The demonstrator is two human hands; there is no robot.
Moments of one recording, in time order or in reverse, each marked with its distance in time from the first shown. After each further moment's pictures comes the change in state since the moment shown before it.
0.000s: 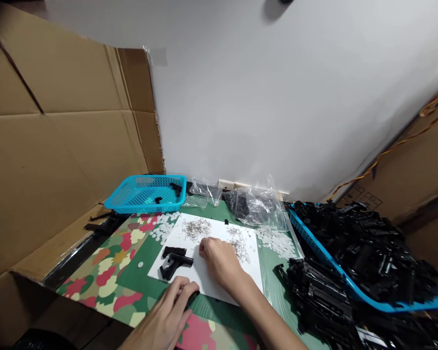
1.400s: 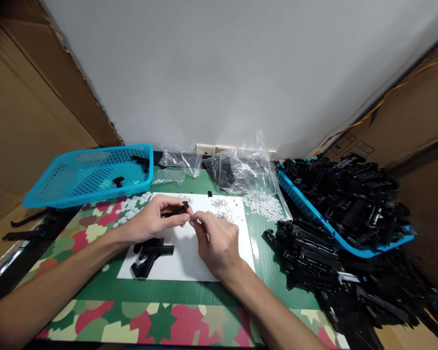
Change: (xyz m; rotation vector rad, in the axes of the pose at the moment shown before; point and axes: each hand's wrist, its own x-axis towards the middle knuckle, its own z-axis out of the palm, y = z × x) left_hand 0.186 -0.045 -0.064 -0.915 -0.485 0.009; right_hand -0.027 -0.002 -0.001 0.171 0.707 -0.235
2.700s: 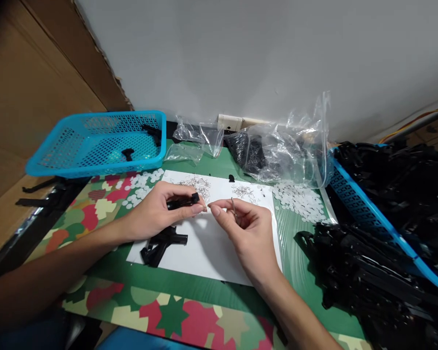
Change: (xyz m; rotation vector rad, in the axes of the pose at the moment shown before) left_hand -0.018 -0.005 0.005 0.074 0.132 -0.039; right_hand 0.014 -0.002 -0.009 0.583 -0.132 0.767
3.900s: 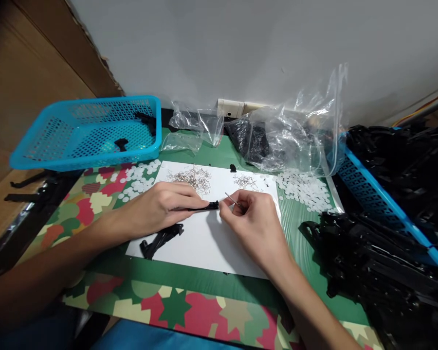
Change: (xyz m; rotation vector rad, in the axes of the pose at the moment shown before) left_hand -0.003 -0.022 -0.012 0.626 -0.188 0.367; right_hand 0.011 -0.003 -0.012 -0.525 -0.012 0.149
